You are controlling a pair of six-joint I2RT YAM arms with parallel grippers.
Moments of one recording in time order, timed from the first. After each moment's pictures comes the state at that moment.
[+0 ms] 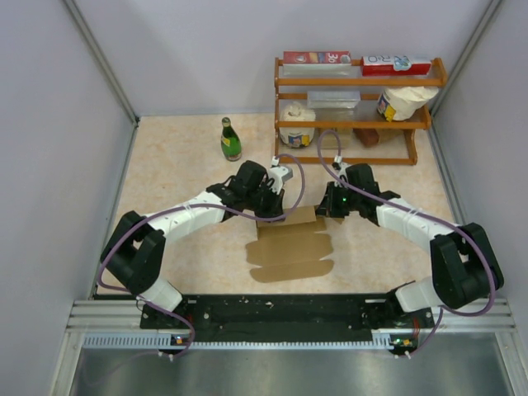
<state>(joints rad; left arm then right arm) -0.68 1.58 1.03 -0.23 0.41 -0.14 0.40 1.41 0.77 -0.16 -0.37 0.46</state>
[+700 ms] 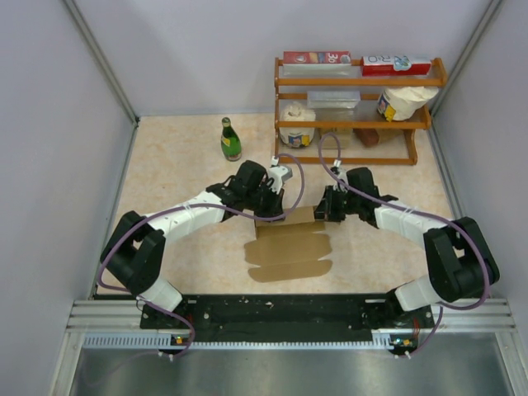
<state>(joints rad) -0.68 1.58 1.03 -0.23 0.41 -0.15 0.38 1.45 0.73 -0.07 -0.51 0.52</state>
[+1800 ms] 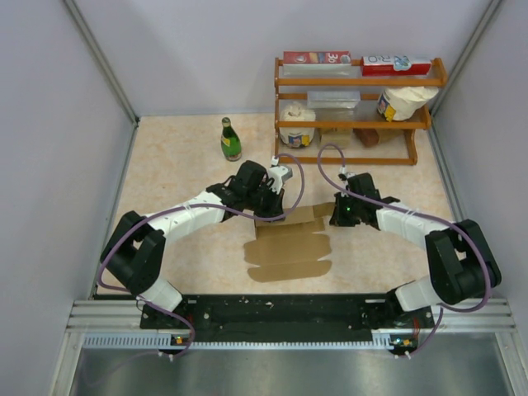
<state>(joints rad) -0.68 1.58 1.03 -0.23 0.40 -0.15 0.36 1.43 0.70 -0.21 -0.19 0.36</state>
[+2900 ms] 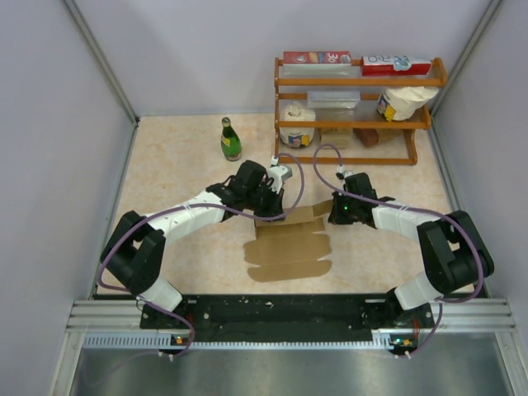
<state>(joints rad) -0.68 1.58 1.03 -0.23 0.41 -0.16 0.37 1.51 0.69 -0.11 -0.15 0.33</state>
